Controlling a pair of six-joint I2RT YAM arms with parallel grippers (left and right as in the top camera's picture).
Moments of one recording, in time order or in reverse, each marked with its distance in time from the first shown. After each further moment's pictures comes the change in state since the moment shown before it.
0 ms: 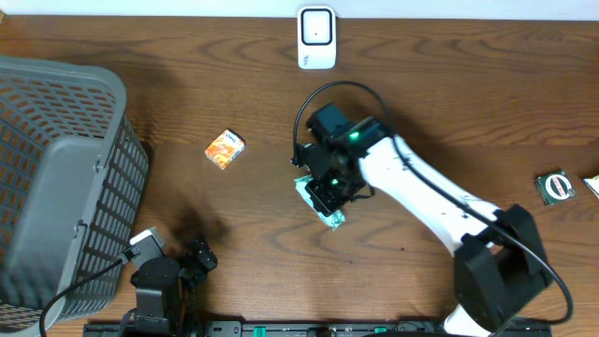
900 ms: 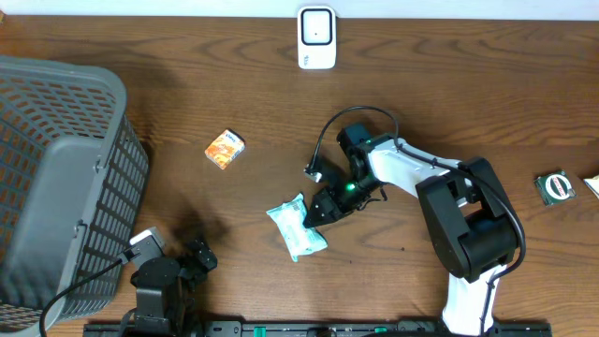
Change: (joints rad) left arm 0.000 0.000 0.000 0.000 0.000 0.000; right arm -0.152 0.235 -0.219 0.294 -0.466 -0.085
